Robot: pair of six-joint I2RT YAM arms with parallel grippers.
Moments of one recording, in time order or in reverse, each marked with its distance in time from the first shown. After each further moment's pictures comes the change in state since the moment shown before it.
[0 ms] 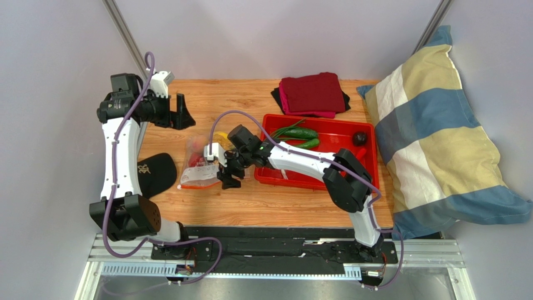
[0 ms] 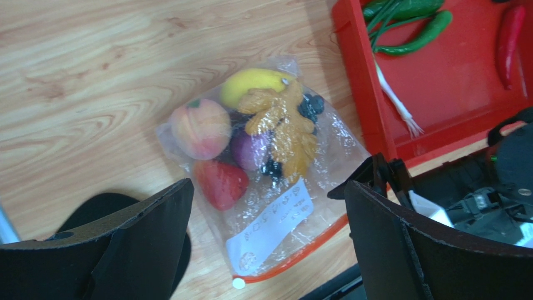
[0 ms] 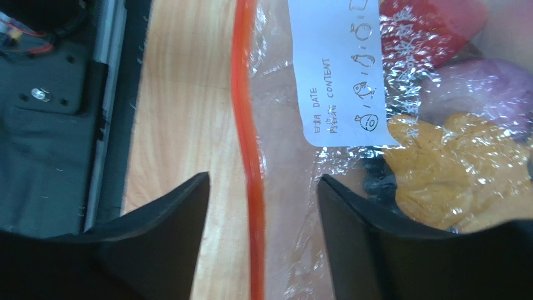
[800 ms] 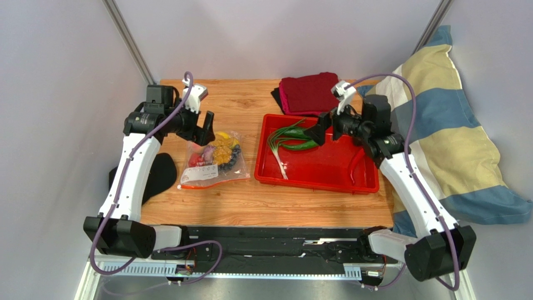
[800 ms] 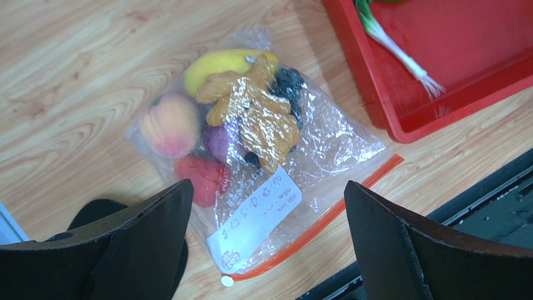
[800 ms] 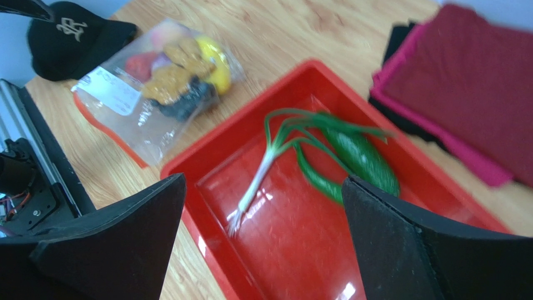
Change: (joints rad) left arm -0.302 -0.142 -0.145 0.060 -0.245 -0.015; right arm -0.697 -0.851 -0.432 0.015 -0.010 0.412
